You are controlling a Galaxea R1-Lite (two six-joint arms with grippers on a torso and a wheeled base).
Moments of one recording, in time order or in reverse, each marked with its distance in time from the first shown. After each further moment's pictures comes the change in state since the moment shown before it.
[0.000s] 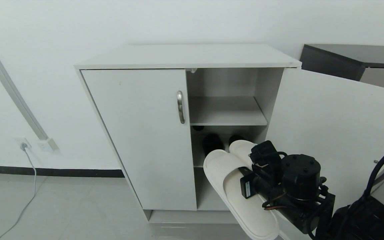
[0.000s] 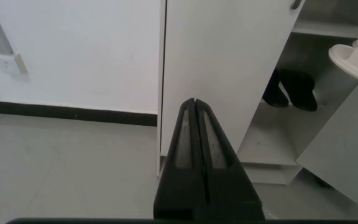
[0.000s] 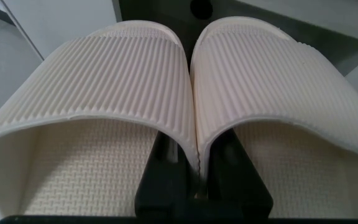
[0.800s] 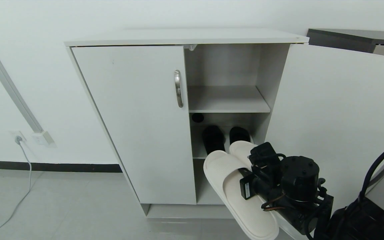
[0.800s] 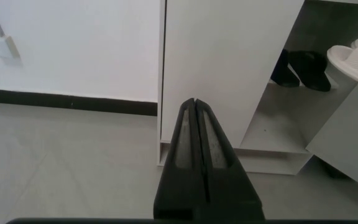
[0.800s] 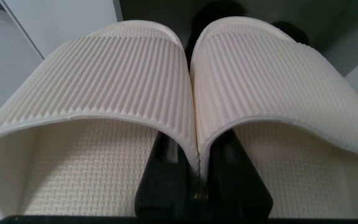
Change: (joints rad) left arm 0.000 0.000 0.000 0.000 0.000 0.000; right arm 0.000 0.019 0.007 -0.033 -0.002 -0.014
